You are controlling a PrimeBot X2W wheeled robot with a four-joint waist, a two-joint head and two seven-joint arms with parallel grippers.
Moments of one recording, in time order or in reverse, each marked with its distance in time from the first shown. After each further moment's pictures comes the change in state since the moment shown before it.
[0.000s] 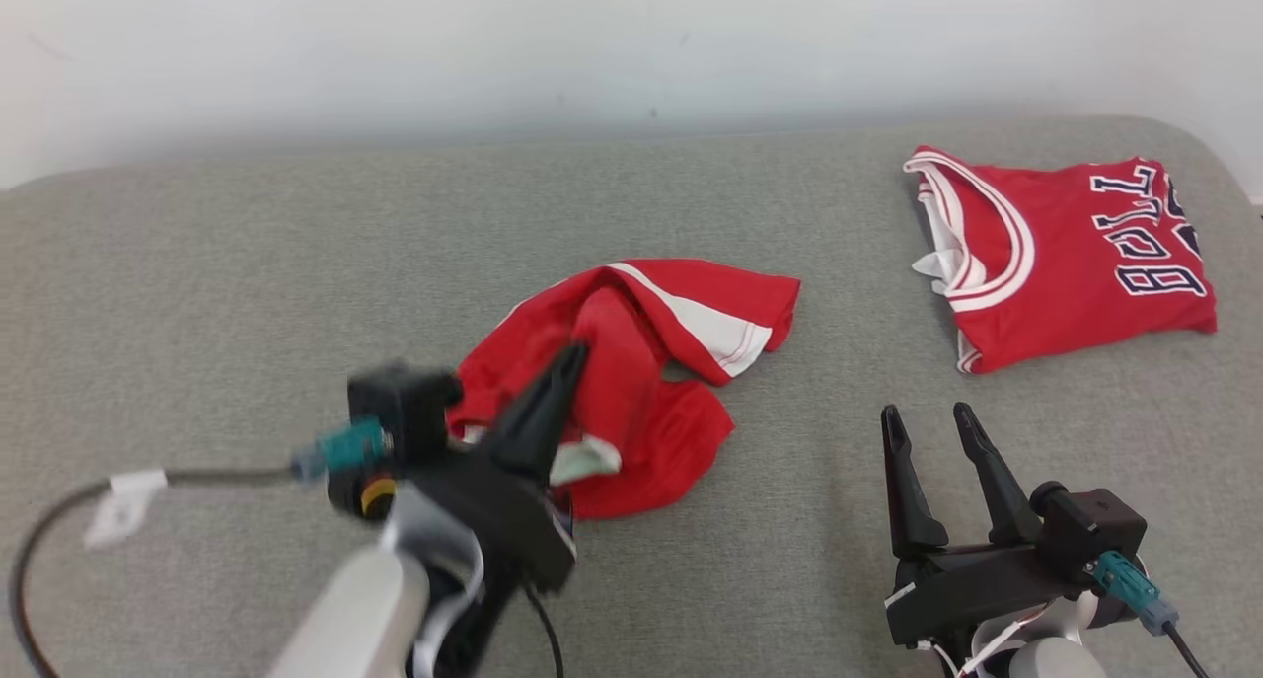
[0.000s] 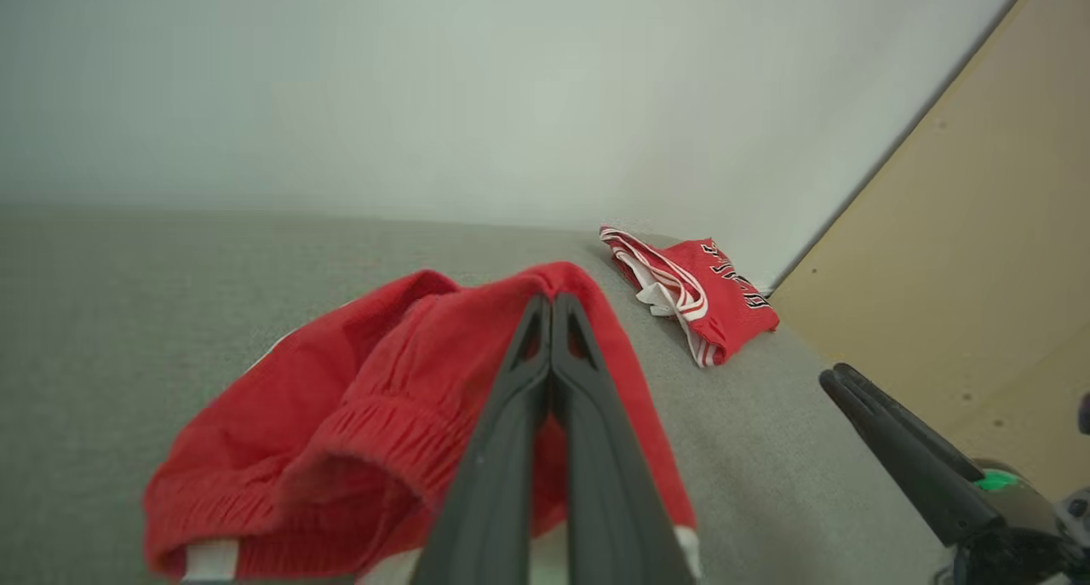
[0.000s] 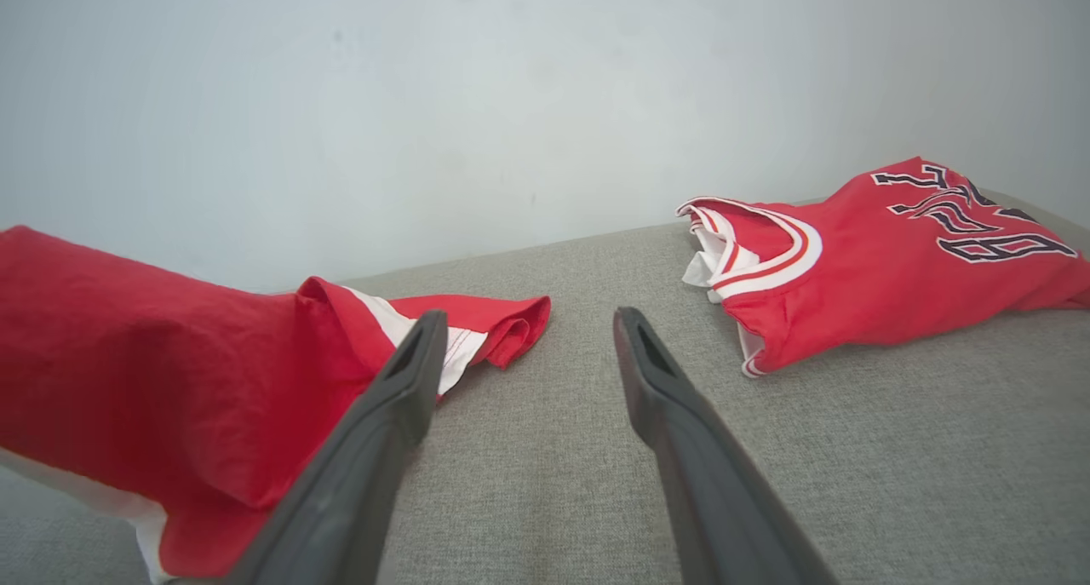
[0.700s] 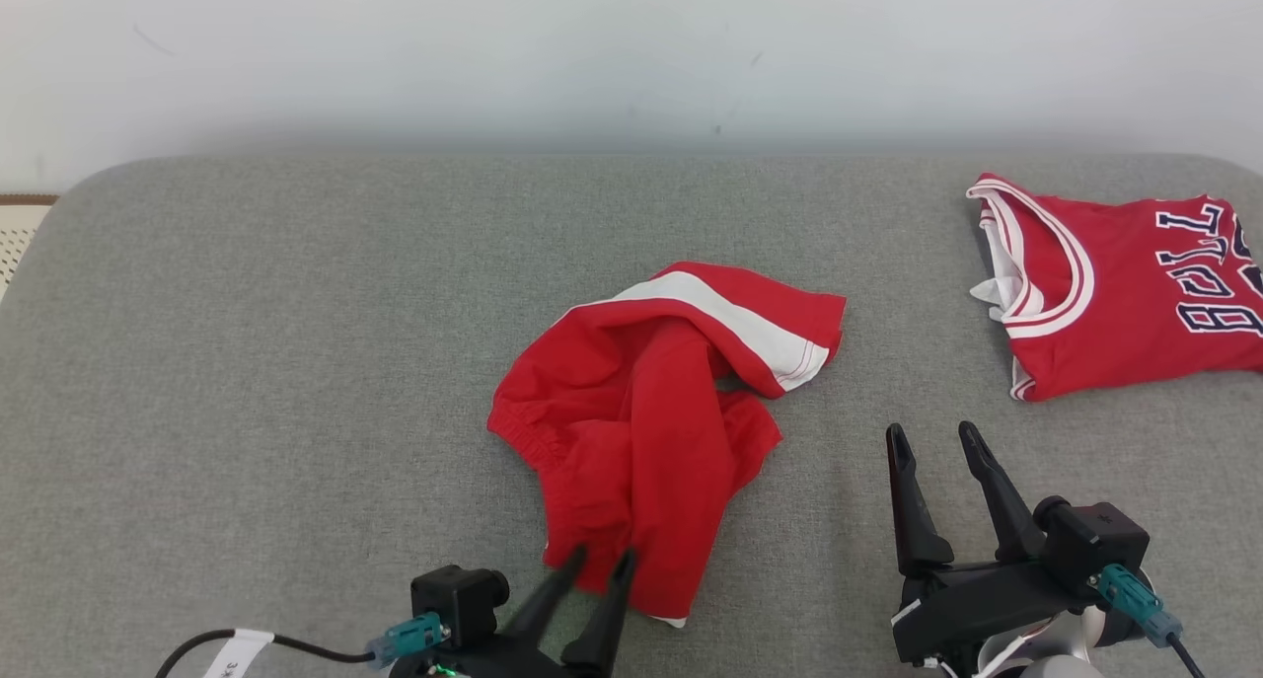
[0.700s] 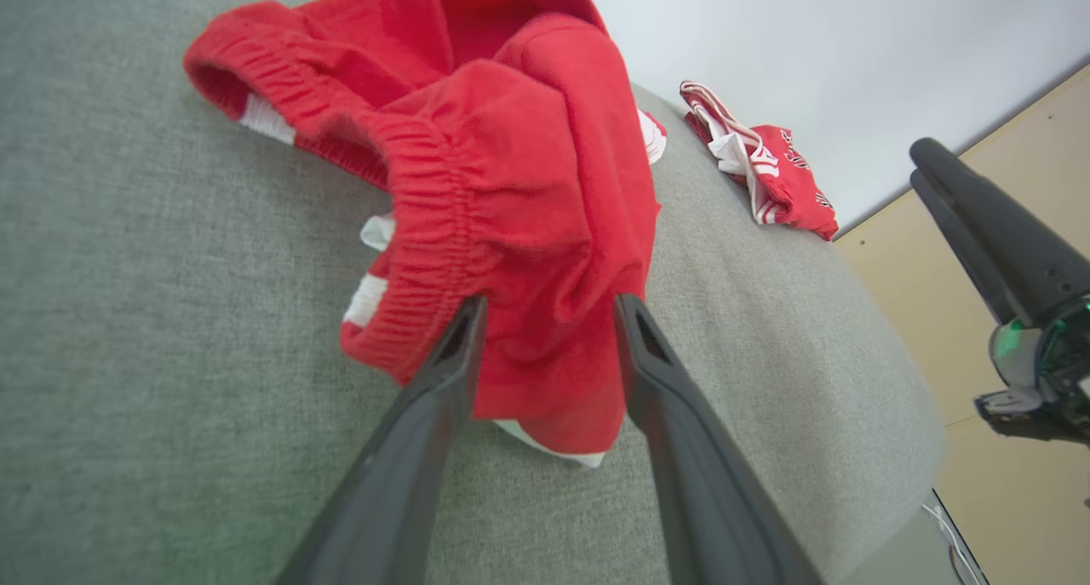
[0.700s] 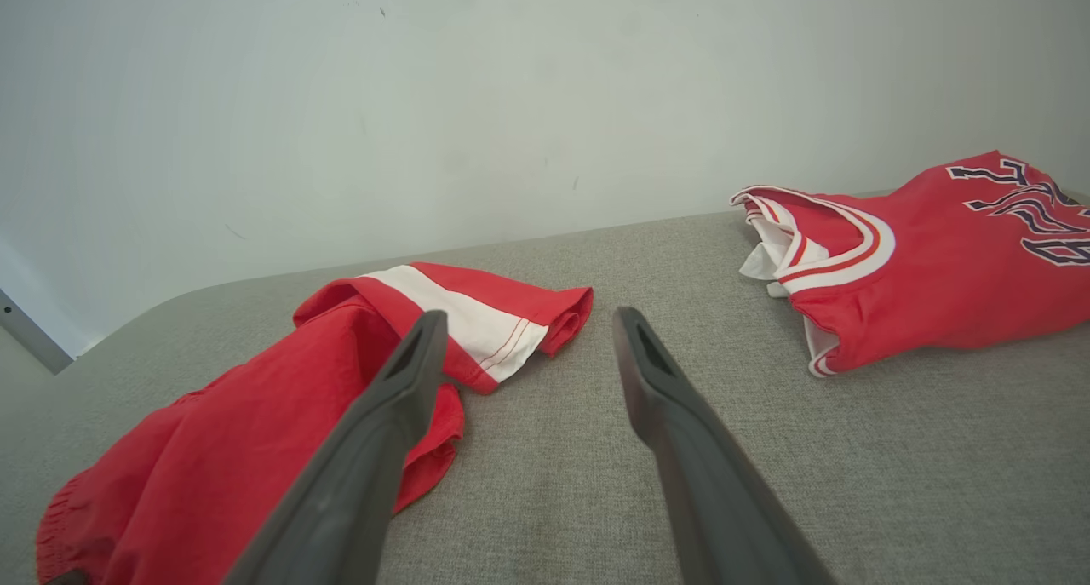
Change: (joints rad) left arm 0.245 -0.046 -0.115 0.177 -0.076 0.017 -0.159; right arm 0.037 0.000 -0.014 -0.028 -0.016 0.000 0.034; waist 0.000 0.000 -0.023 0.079
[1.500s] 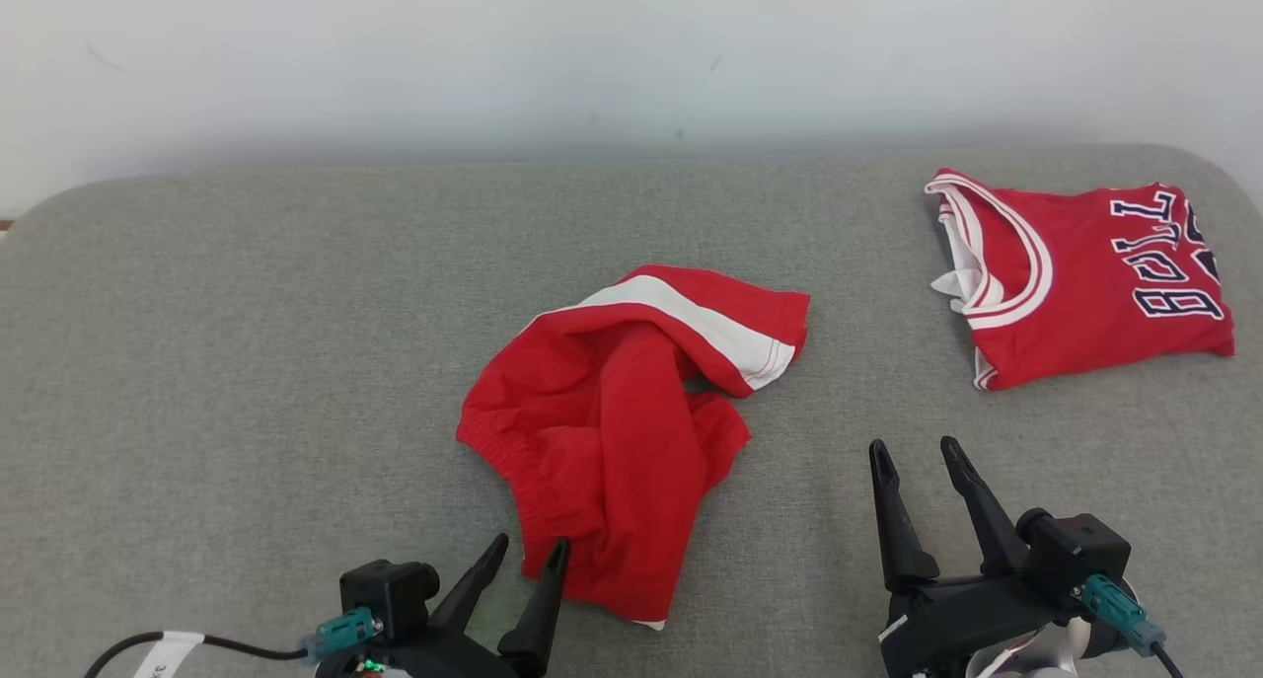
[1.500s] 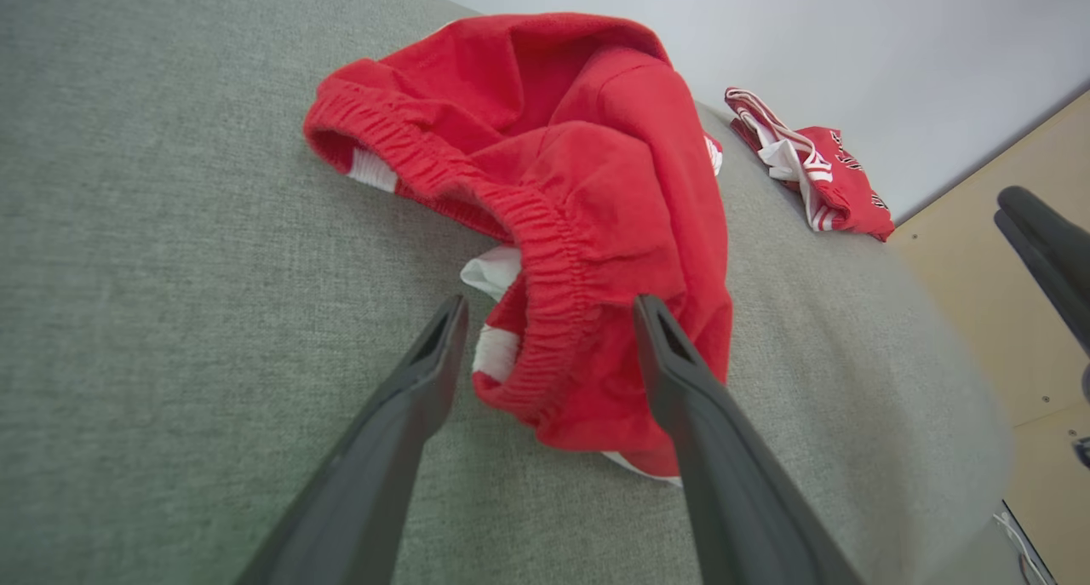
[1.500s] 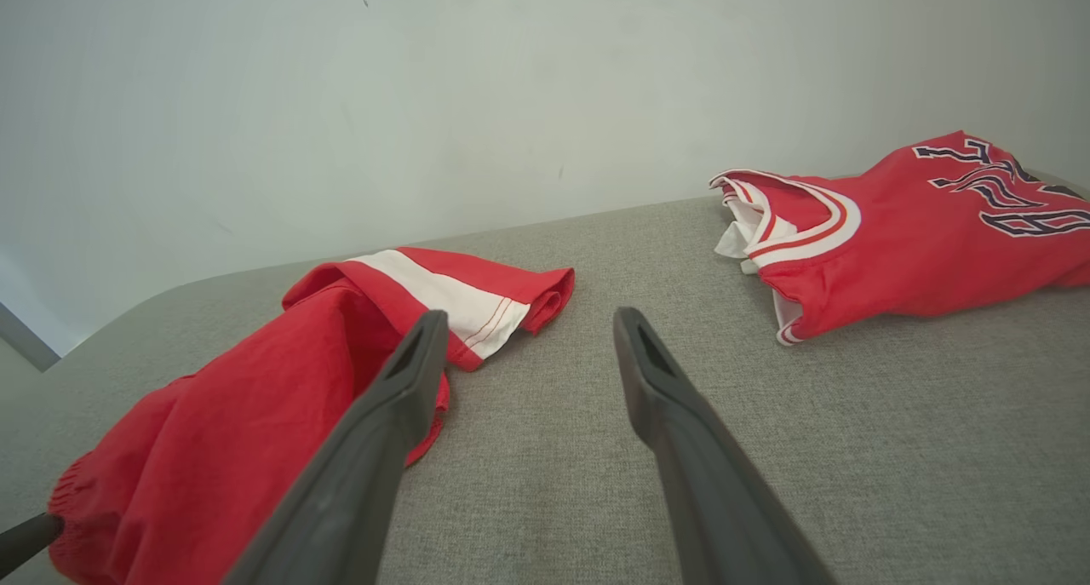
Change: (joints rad) left arm 0.005 0.090 0.050 -0.045 0.010 0.050 -0.001; right arm 0.018 0.000 0.028 0.000 0.006 0.000 0.004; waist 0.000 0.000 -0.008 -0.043
